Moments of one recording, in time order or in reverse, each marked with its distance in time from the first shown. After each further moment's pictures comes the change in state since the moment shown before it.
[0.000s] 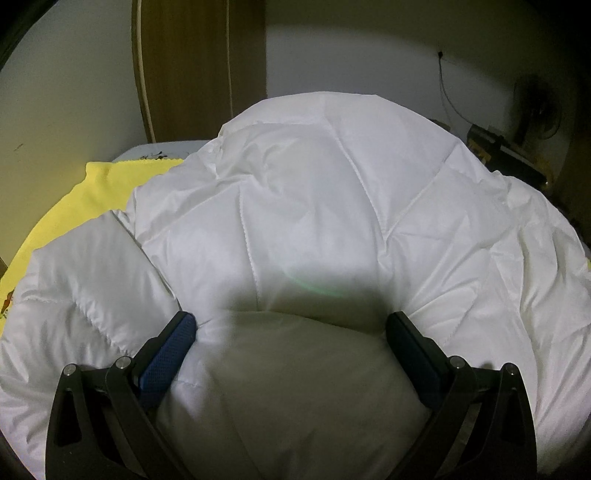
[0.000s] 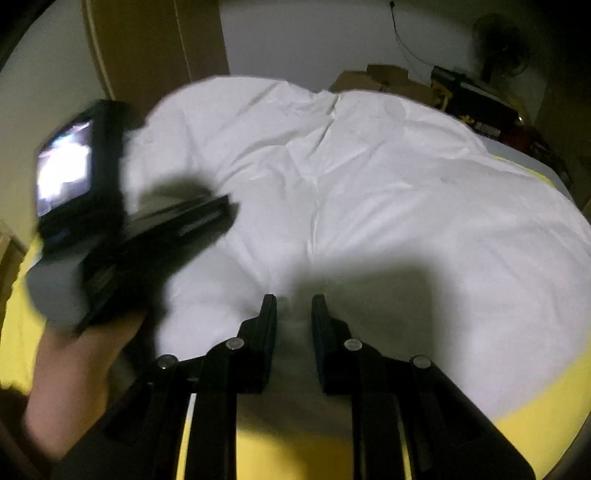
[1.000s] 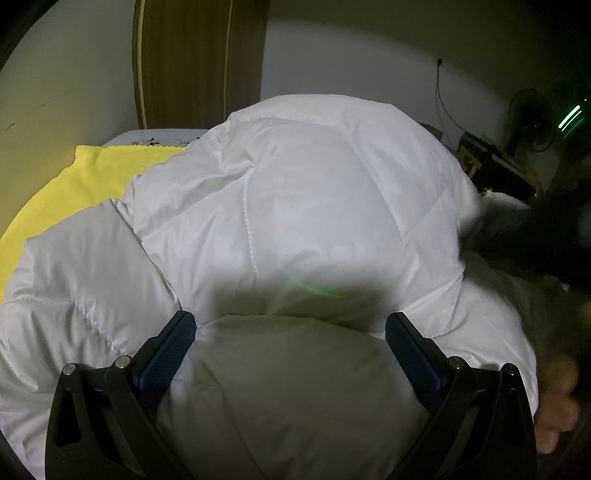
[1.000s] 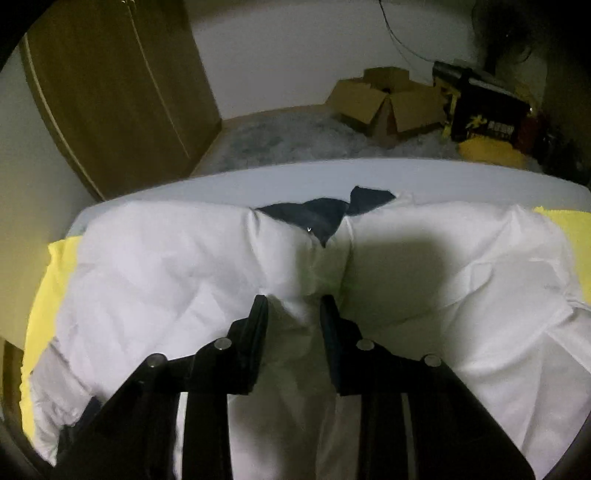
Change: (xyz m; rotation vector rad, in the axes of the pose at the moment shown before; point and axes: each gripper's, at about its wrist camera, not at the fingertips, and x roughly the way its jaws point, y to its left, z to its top) left arm 0.018 0.029 0.008 -0.055 0.017 -0.075; right arm 0.129 -0.047 0.156 0.118 0.025 0.053
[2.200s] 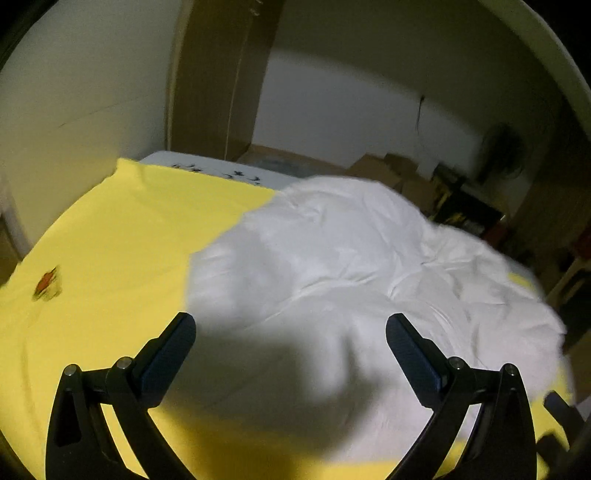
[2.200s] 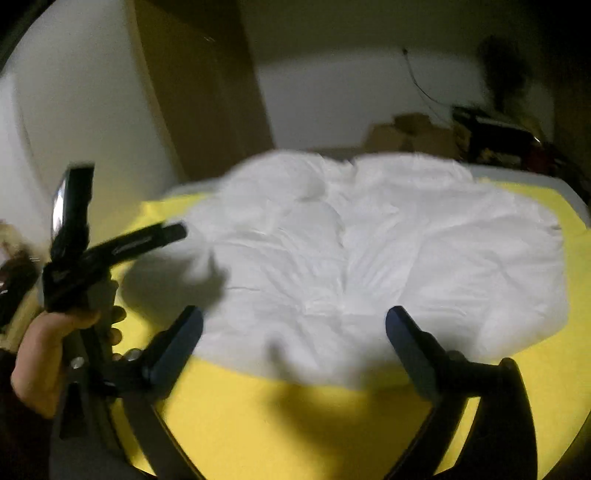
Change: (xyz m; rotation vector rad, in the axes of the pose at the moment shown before) left arm -0.148 0.112 -0.025 -0.067 -0.069 -0.146; right arm -0.220 0.001 -0.225 -0.120 -0.288 0.195
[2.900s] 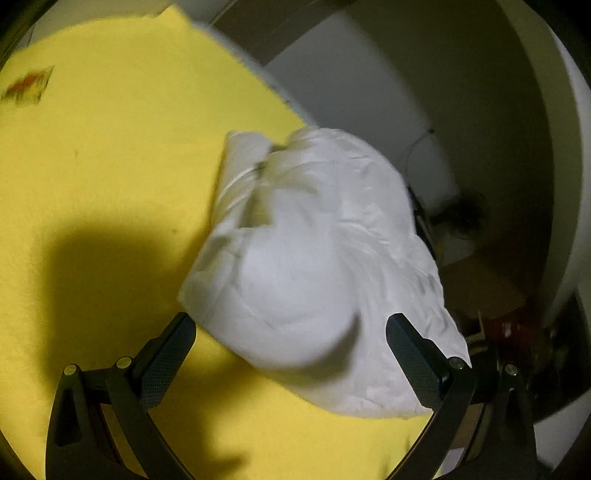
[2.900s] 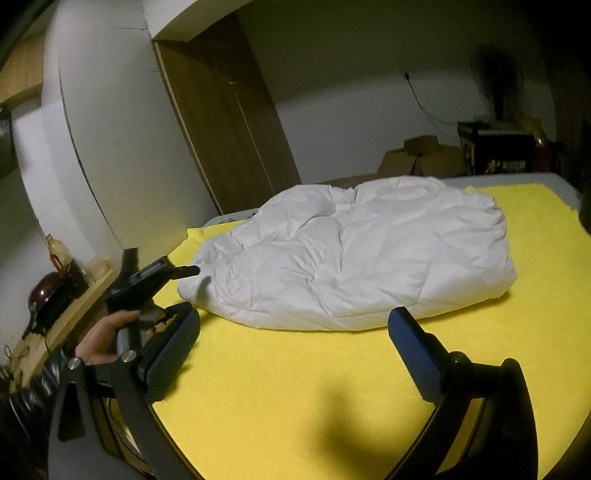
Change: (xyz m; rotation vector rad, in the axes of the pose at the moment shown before) left arm 0.054 0.097 -0.057 -0.486 0.219 -0.330; right arm -0.095 -0.021 -0.055 0.029 -0.121 0.088
